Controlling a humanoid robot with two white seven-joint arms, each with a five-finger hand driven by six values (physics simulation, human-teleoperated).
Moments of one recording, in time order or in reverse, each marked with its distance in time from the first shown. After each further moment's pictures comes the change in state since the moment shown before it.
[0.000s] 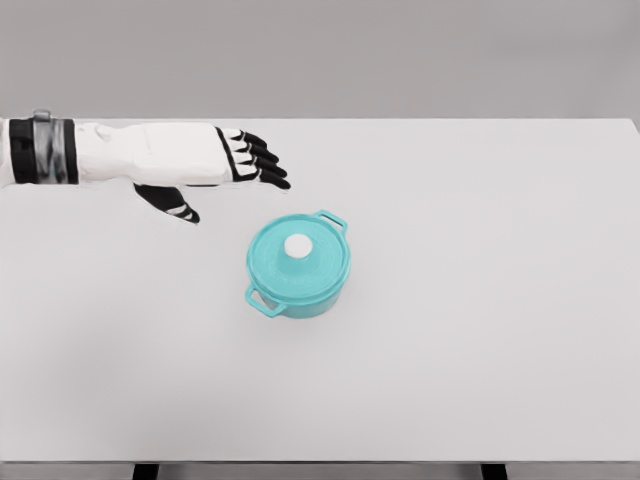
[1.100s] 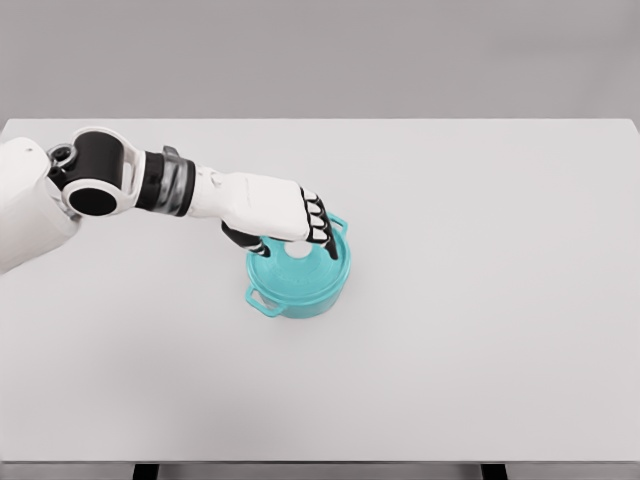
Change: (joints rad) left arm -0.097 -0.204 -0.245 0.093 -0.170 -0.004 0.000; right arm 0.000 0.000 0.000 0.000 0.000 0.000 0.000
